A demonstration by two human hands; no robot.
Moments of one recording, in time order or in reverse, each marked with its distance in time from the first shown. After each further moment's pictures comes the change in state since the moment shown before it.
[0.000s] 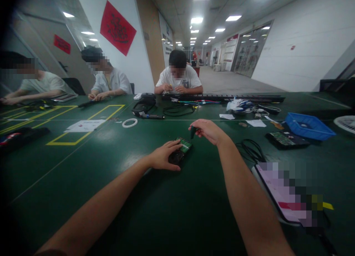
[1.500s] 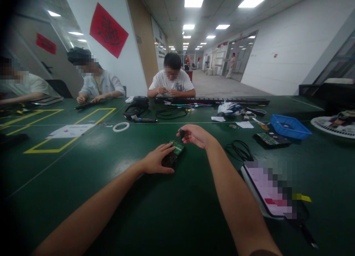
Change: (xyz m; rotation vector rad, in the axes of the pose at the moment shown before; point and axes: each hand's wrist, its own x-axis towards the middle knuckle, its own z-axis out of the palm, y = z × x) left_hand 0.001 0.005 0.001 0.048 -0.027 -0.059; right_hand 0.002 0.006 0.008 0.149 -0.117 0.117
